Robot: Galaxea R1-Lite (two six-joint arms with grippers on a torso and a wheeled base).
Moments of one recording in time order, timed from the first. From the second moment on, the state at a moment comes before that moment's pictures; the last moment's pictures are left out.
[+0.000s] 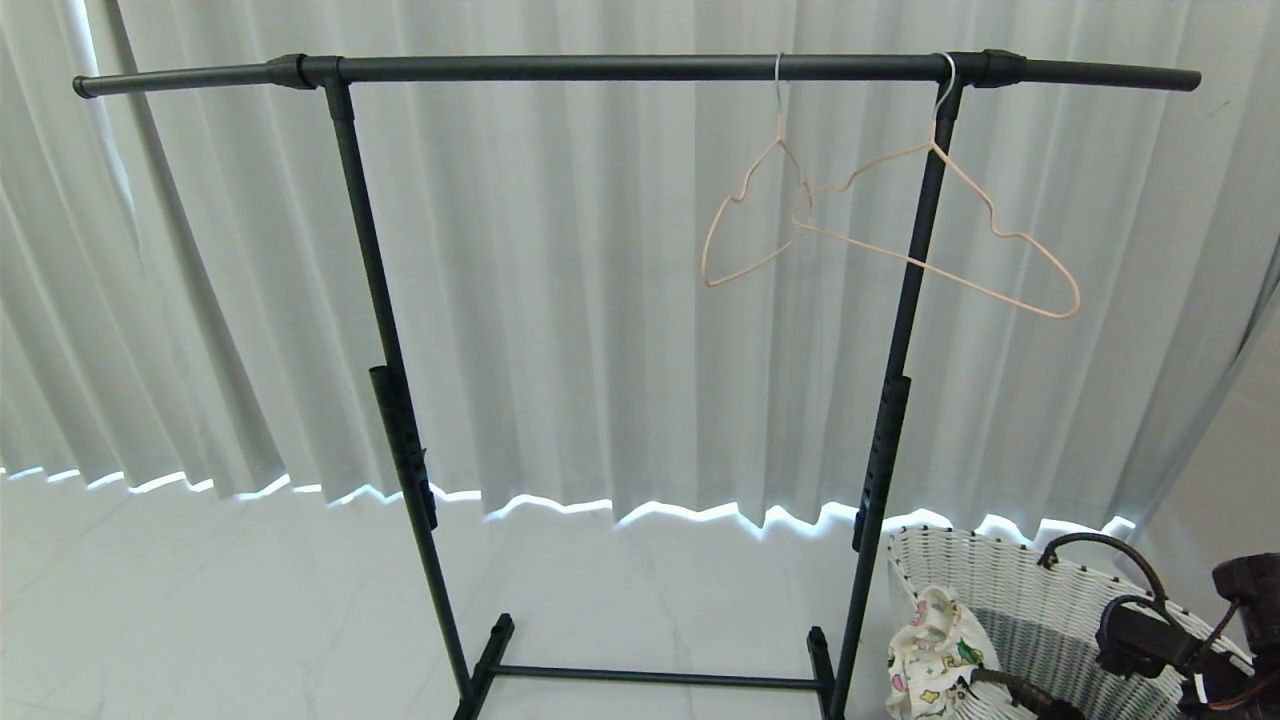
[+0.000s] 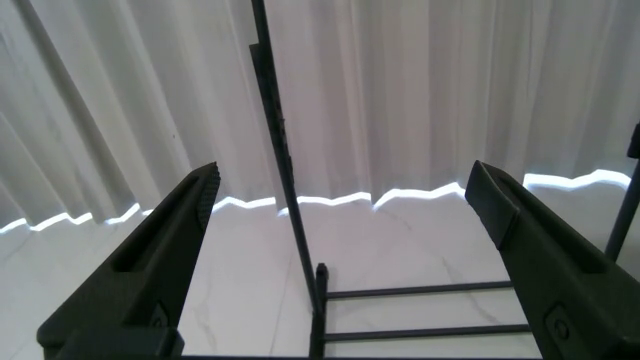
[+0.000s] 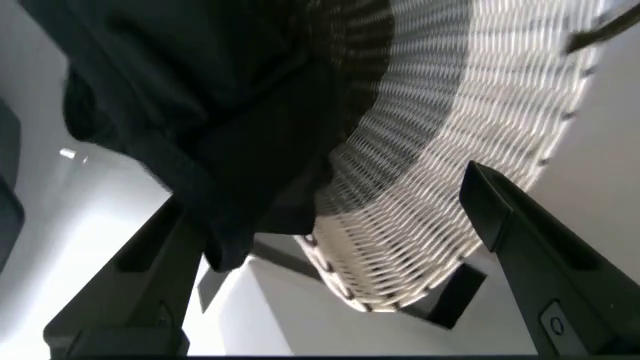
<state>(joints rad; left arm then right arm) -0.01 0.00 -0.01 -0.02 -0.07 0.19 -0.17 1.80 -0.25 -0.44 -0.05 -0.83</state>
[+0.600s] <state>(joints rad) -0.01 0.00 -0.01 -0.02 -0.07 0.19 -0.20 1.86 -0.23 -0.56 -0.04 -0.83</state>
